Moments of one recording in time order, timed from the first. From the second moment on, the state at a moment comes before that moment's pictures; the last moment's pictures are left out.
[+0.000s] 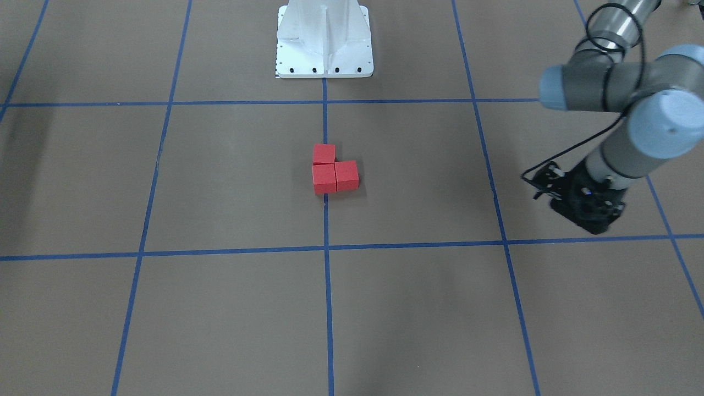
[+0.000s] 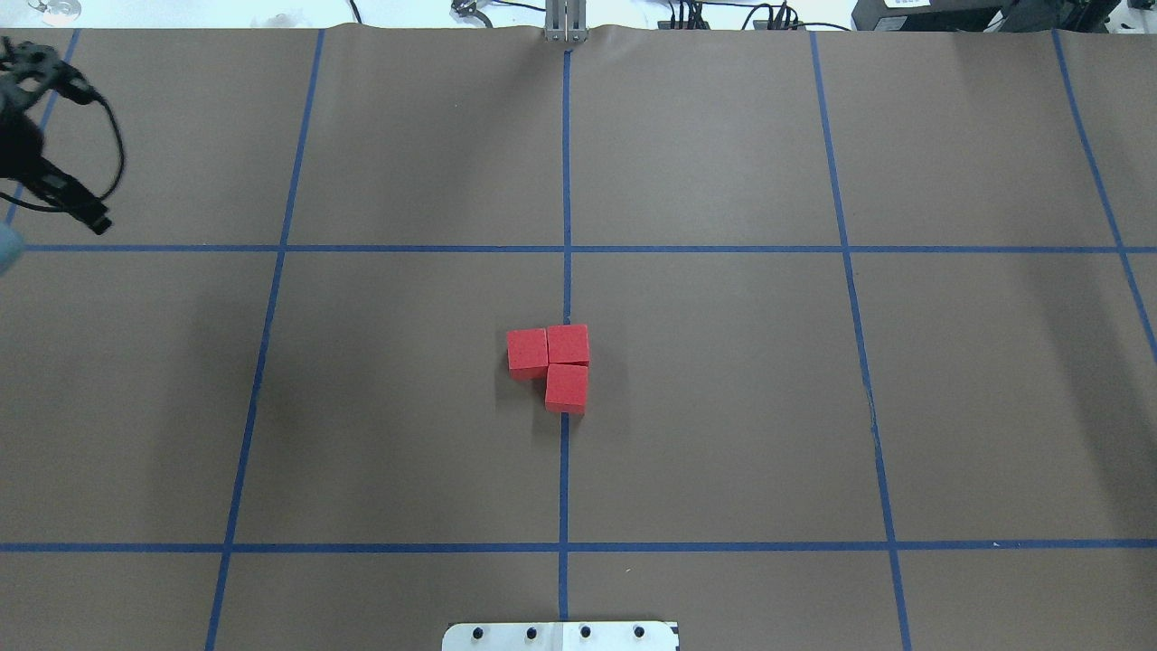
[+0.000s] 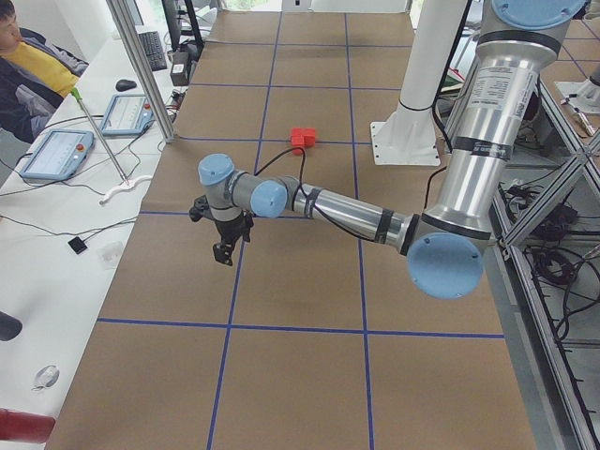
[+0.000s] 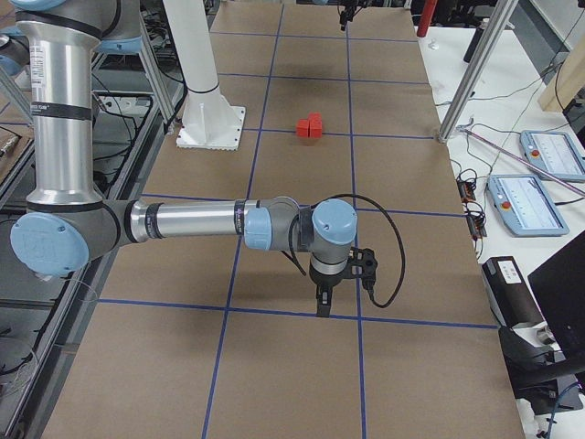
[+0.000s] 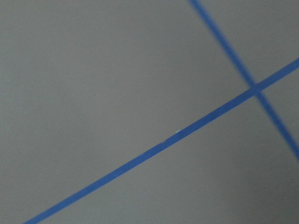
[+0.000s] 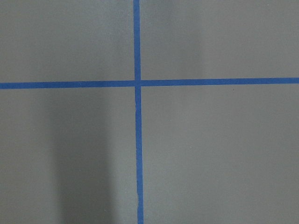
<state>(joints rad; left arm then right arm) -1.32 -1.75 -1.60 -1.58 -2.23 0.01 1.58 -1.62 1.71 -1.66 2.29 0.03</state>
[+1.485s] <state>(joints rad) -1.53 -1.61 -1.61 -1.58 -2.24 0.11 1.58 -1.65 1.69 -1.66 2.29 0.02</state>
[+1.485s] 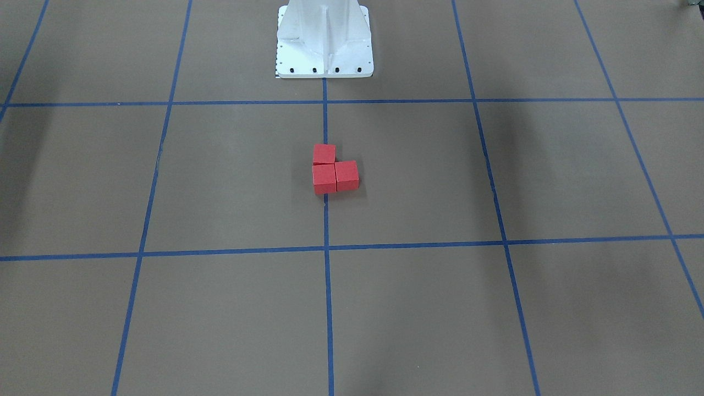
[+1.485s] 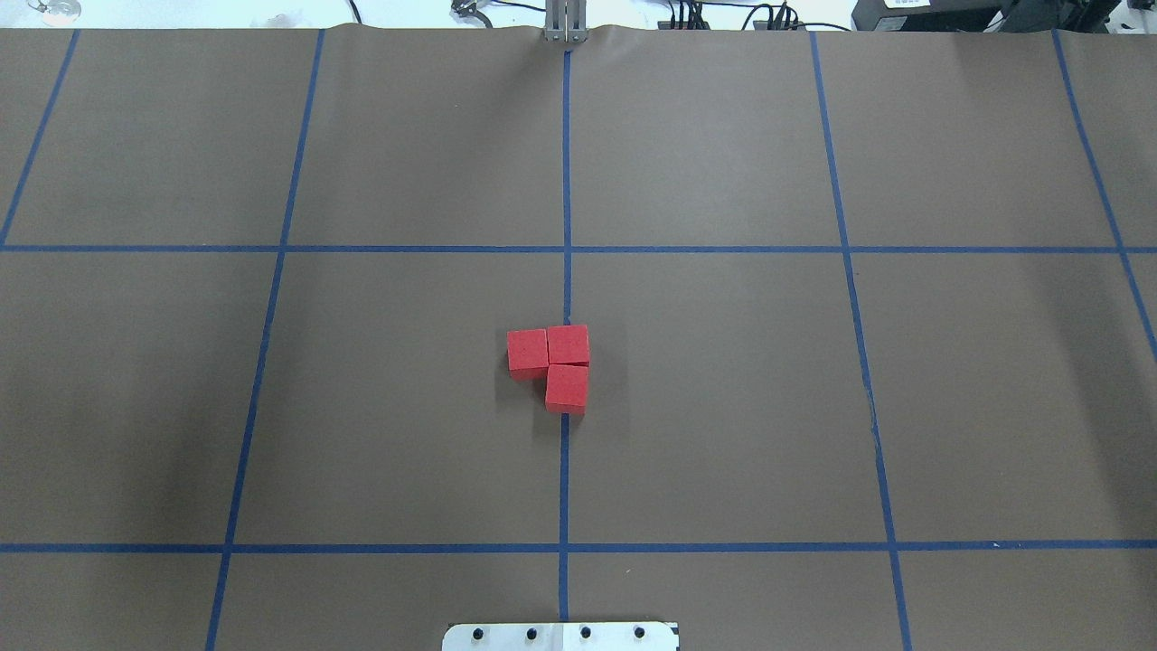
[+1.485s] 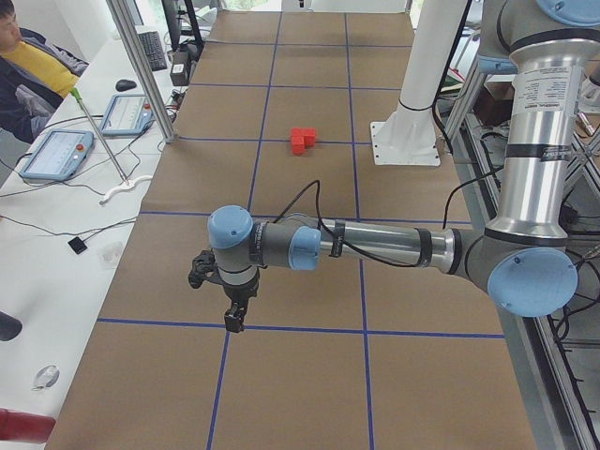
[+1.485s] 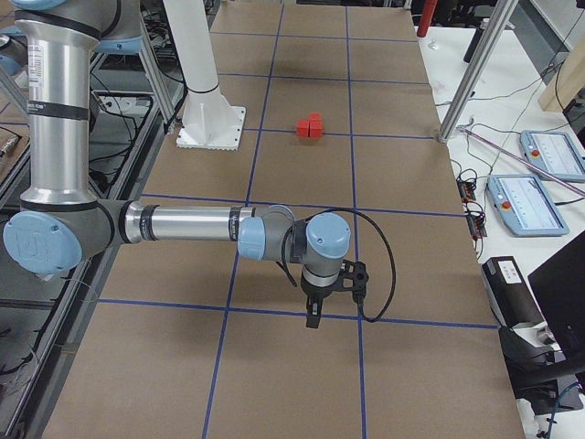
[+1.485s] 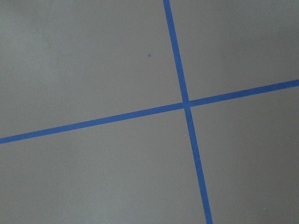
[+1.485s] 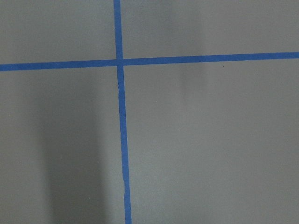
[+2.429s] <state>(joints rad) -1.53 -1.60 -1.61 -1.57 -2.31 0.11 1.58 -1.68 1.70 -1.66 2.28 0.01</state>
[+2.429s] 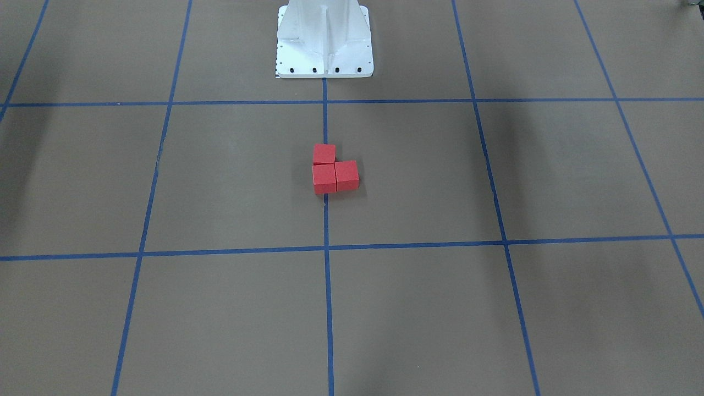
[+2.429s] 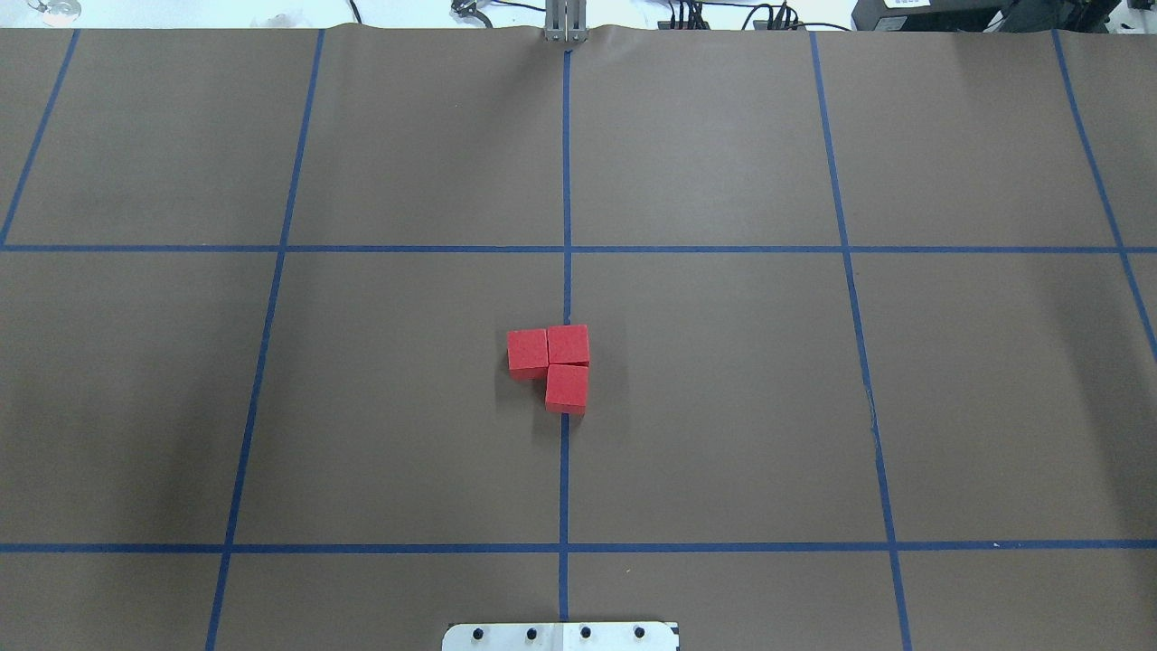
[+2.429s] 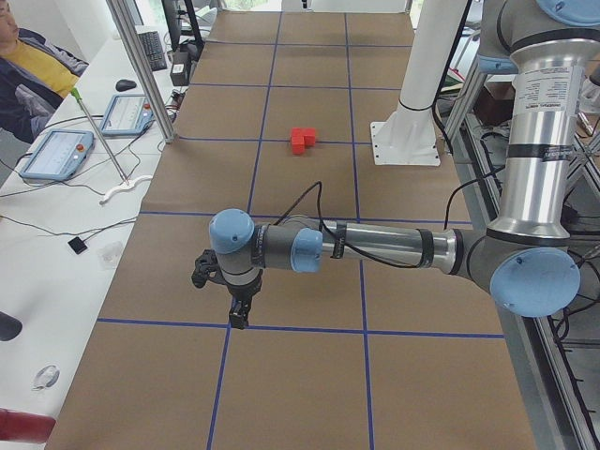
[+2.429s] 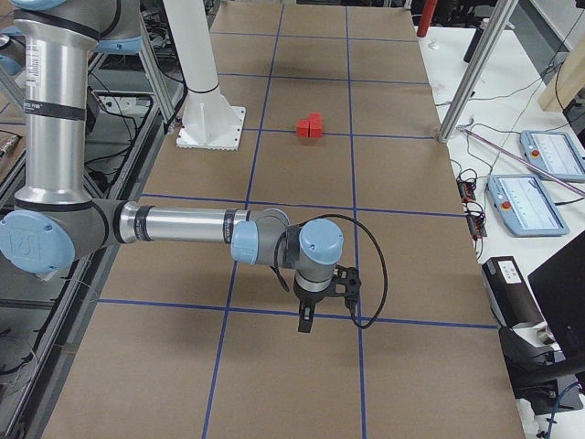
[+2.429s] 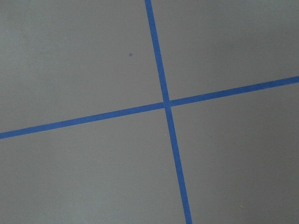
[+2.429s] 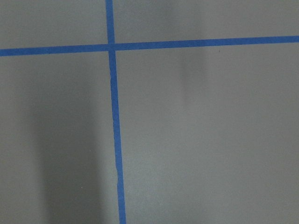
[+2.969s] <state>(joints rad) -1.53 -1.58 -1.61 -1.57 -2.32 0.11 1.58 -1.68 1.72 -1.66 2.29 0.01</state>
